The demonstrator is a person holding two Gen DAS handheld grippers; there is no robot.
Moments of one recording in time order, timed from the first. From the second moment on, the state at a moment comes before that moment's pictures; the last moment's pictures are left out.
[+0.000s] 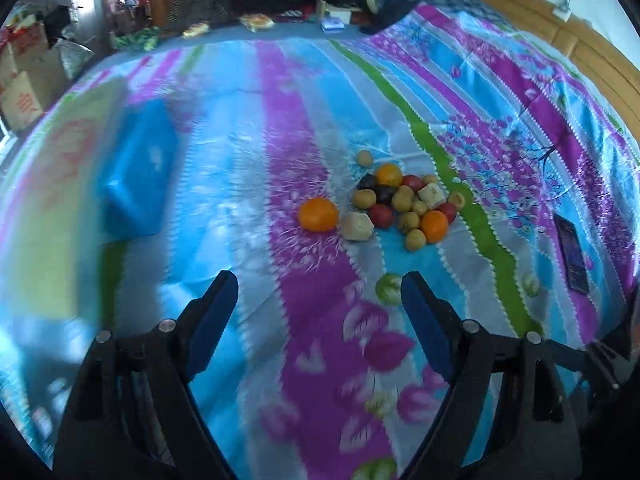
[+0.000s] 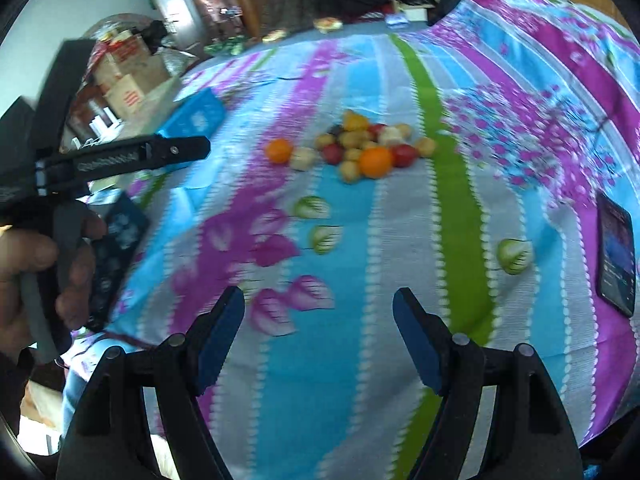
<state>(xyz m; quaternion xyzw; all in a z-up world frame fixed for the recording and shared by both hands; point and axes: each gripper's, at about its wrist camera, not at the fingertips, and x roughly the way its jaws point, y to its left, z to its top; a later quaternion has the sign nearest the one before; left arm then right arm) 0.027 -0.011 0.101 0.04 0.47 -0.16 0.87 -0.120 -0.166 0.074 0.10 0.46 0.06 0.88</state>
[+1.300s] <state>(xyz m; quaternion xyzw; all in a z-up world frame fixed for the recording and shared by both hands) 0.095 -0.020 0.038 0.01 0.45 -0.18 0.87 -0.008 -0.220 0.026 0.14 0.44 0.09 0.88</state>
